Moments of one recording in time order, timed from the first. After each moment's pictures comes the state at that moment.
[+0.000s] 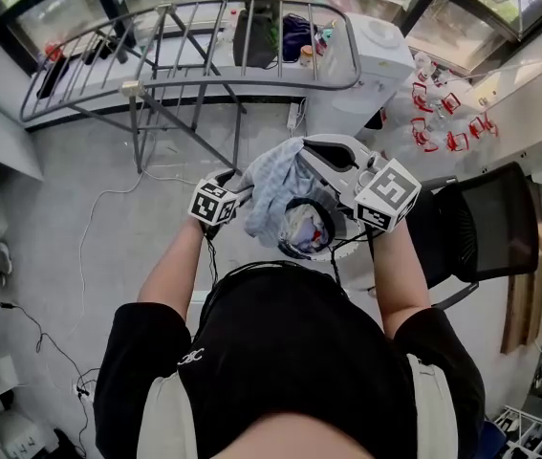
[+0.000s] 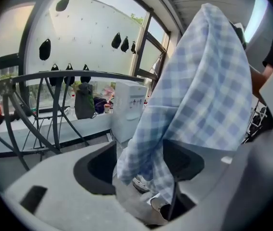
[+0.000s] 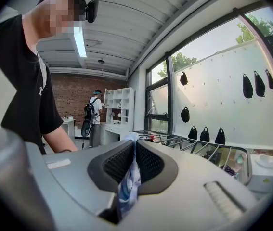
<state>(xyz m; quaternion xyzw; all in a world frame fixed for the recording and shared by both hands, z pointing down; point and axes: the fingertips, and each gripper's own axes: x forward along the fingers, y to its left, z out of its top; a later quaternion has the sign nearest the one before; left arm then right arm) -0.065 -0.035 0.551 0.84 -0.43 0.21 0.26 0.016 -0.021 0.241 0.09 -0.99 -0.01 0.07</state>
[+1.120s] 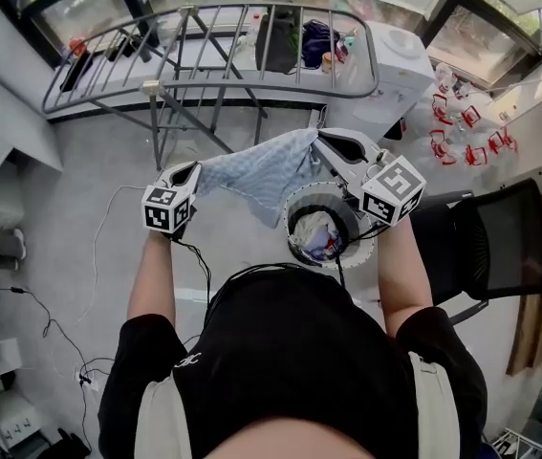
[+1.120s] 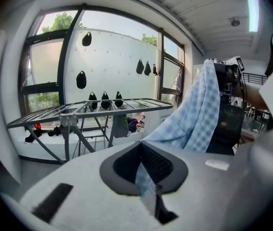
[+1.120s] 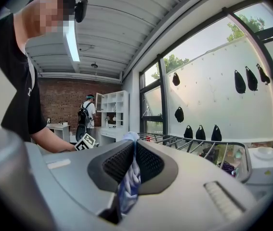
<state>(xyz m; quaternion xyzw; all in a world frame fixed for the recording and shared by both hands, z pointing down) -0.210 -0.008 0.447 0.77 -0.59 0.16 0.17 0.023 -0.056 0.248 0.12 -0.99 0.02 0.05</state>
